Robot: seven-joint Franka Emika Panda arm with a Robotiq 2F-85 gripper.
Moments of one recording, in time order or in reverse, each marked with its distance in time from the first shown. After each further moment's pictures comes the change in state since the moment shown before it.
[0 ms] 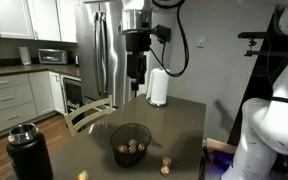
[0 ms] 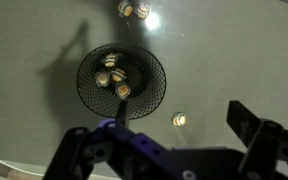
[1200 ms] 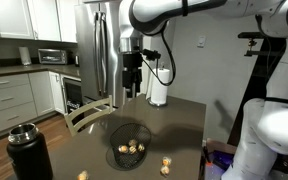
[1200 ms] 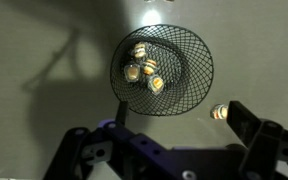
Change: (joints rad) arm -0.061 0.140 -0.106 -0.018 -0.013 0.115 -0.079
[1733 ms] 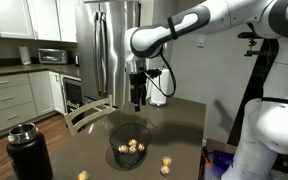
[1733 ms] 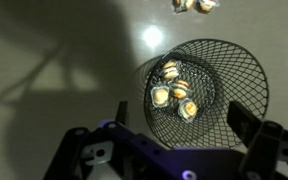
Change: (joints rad) arm -0.049 0.068 -0.063 -0.136 0.000 0.107 -0.141
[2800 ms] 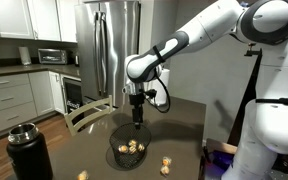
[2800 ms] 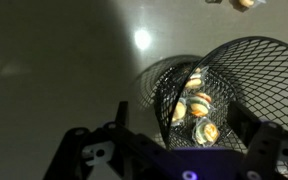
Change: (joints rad) arm -0.023 0.169 -0.013 -0.071 0.072 0.187 -0.261
